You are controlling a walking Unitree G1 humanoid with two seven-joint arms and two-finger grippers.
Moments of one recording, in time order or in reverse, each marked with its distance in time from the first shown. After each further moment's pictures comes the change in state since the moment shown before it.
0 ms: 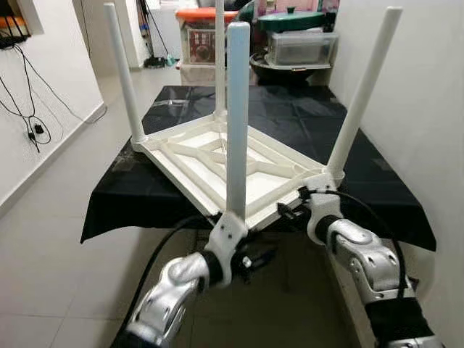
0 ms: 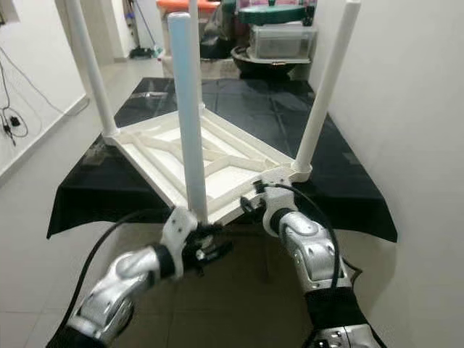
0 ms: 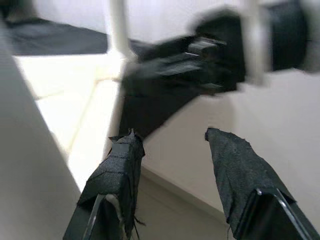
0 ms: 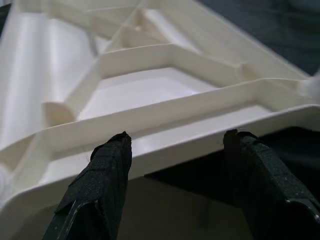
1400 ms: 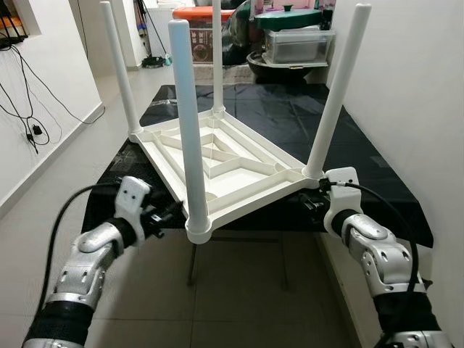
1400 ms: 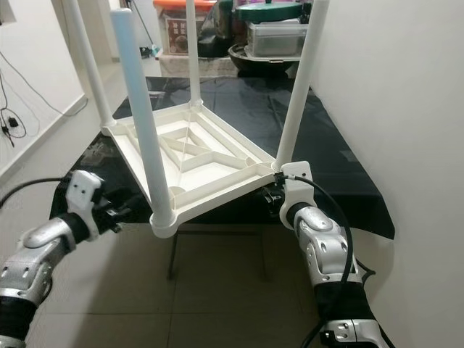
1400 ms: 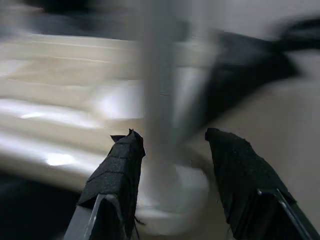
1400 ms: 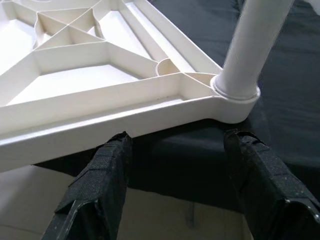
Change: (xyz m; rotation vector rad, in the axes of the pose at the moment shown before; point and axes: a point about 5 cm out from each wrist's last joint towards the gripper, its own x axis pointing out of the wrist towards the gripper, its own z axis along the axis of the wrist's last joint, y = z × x) left arm -0.076 0.071 -0.002 0.007 0.092 0.019; right arm 0.001 -0.020 0.003 0.030 -0.011 -0.090
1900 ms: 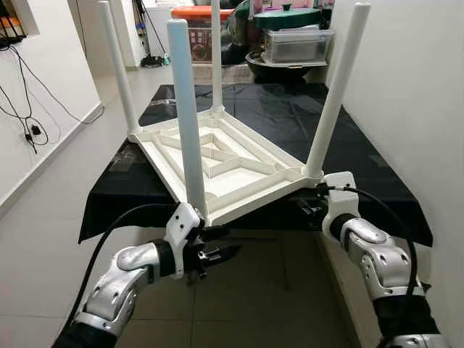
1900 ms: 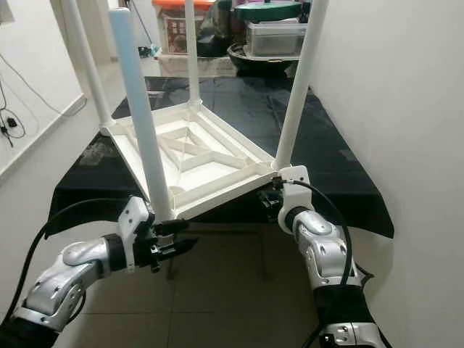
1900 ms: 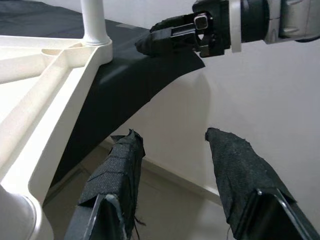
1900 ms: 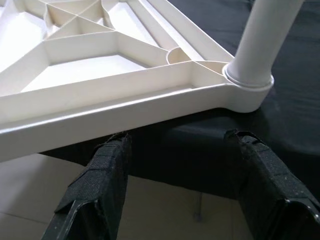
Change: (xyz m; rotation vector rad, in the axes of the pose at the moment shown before) left arm 0.024 -0.032 0.001 -0.032 -0.011 -0.196; right arm 0.000 0.004 -0.008 0.011 0.021 0.019
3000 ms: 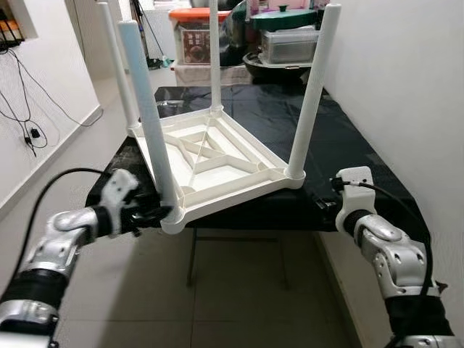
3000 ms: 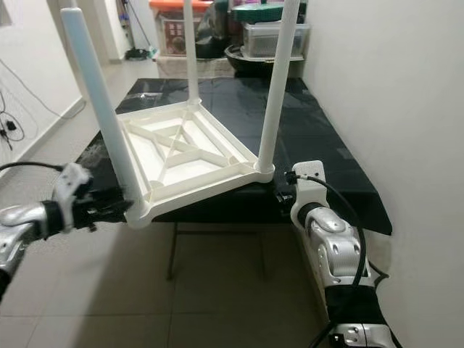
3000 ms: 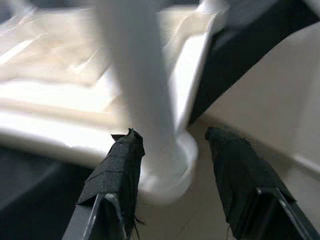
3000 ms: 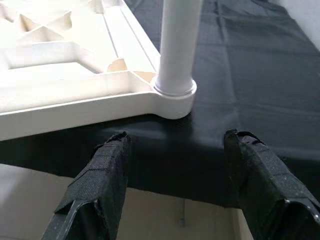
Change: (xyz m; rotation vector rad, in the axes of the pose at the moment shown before) left arm -0.108 0.113 0.007 0.143 0.213 0.347; right arm -0.008 -0.019 0.009 -0.011 -0.031 -0.067
